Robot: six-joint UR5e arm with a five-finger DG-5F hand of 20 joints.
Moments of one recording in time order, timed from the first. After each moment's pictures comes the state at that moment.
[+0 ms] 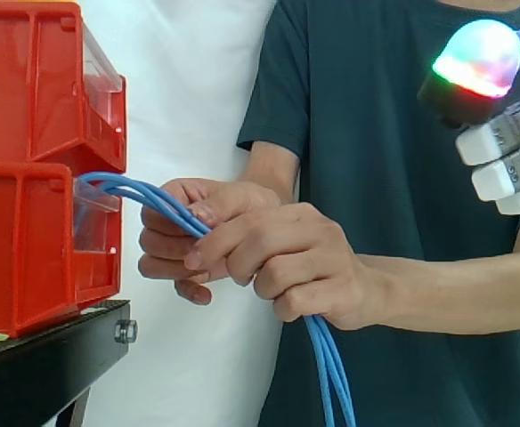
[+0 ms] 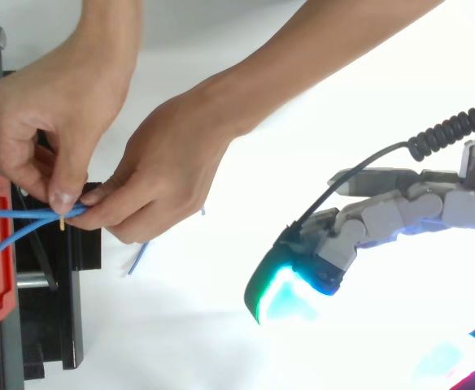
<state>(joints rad) 0.24 -1.90 -1.39 -3.20 -1.29 -0.15</state>
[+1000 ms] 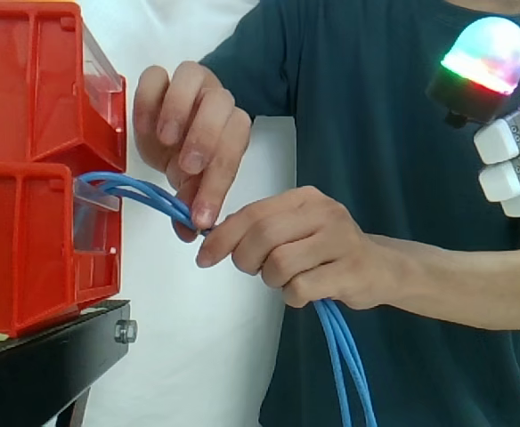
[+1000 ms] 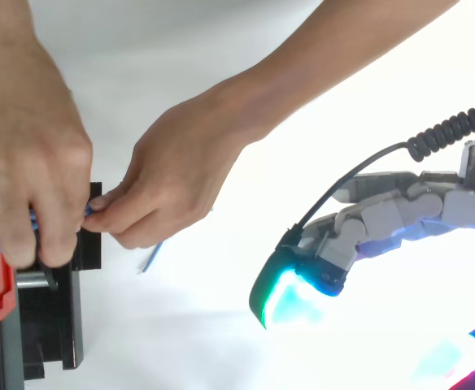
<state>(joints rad) 0.24 -1.91 -1.39 -3.20 -1.29 -0.15</state>
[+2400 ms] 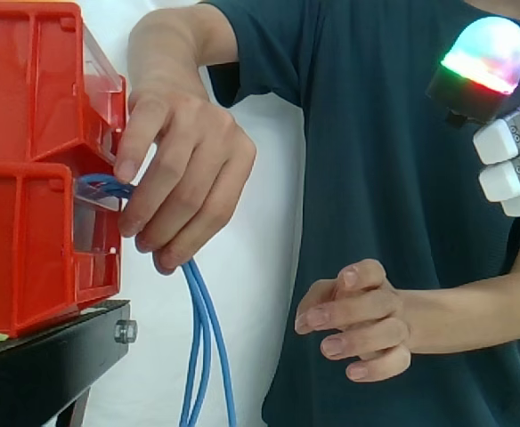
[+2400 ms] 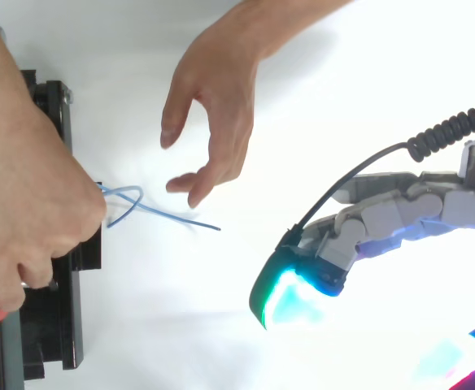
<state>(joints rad) 0.24 -1.91 -1.39 -3.20 -1.29 -0.15</state>
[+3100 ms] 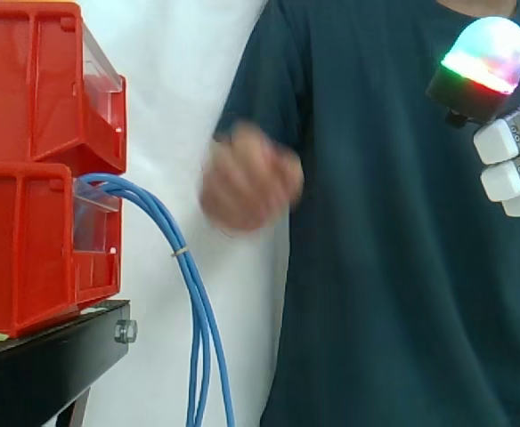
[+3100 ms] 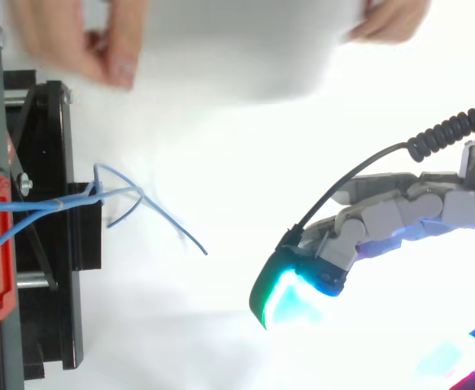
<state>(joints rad) 0.24 -1.91 -1.39 -3.20 -1.29 -0.15</state>
